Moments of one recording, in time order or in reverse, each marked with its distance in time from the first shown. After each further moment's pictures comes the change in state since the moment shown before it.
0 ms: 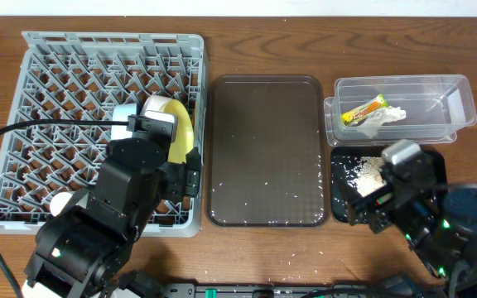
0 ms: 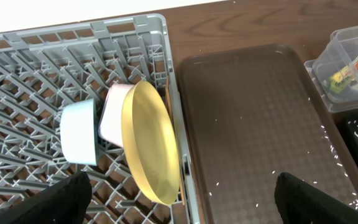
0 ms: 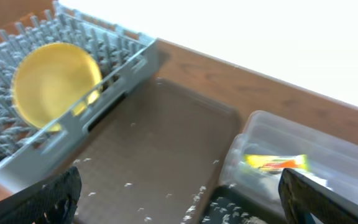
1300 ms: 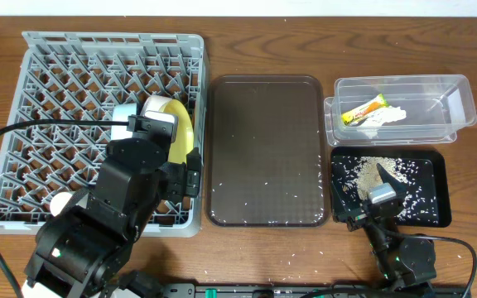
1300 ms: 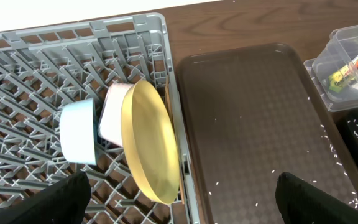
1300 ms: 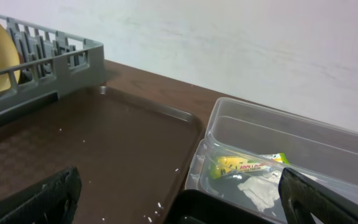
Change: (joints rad) left arm 0.000 0.000 0.000 -0.002 0.002 0.000; right arm -0.128 -0.612 -0.992 0.731 0.040 -0.079
